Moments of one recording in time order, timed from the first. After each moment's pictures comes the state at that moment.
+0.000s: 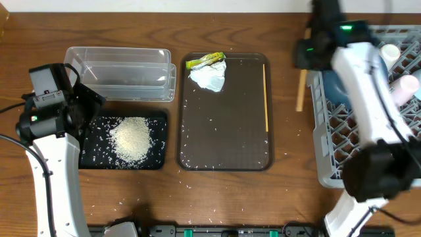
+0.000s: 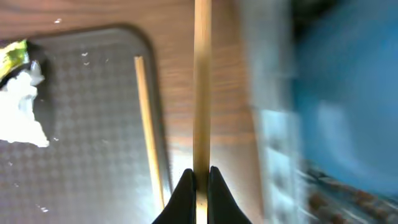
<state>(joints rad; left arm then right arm) 0.29 1.29 1.25 -1.02 -0.13 -0.70 0.12 1.92 1.90 -1.16 0.04 0.27</state>
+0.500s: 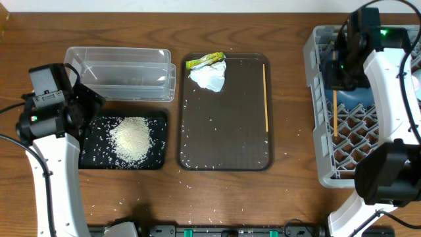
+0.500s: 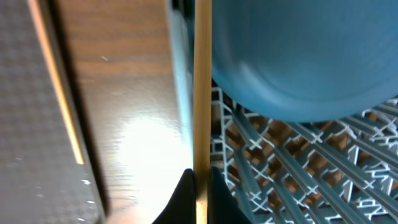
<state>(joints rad) 0.29 1.29 1.25 -1.02 -0.13 -0.70 -0.05 1.89 1.78 -1.32 0.05 0.04</state>
